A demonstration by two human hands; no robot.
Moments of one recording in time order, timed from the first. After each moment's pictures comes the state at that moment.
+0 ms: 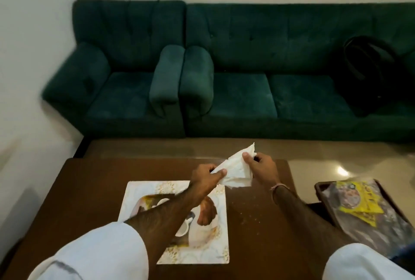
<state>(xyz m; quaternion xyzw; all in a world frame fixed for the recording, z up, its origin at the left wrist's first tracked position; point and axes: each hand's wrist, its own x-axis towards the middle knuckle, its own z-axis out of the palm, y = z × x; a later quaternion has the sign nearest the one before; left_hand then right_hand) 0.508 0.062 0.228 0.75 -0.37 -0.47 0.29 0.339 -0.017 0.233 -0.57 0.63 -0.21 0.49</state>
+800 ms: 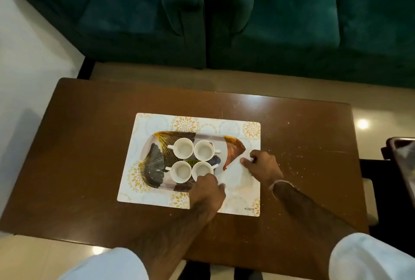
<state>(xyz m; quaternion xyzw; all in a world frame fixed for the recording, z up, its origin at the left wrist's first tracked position) 0.528 0.188 0.014 0.85 -0.37 -0.37 -0.02 0.399 0.061 -0.002 -0.65 0.61 0.08 0.43</state>
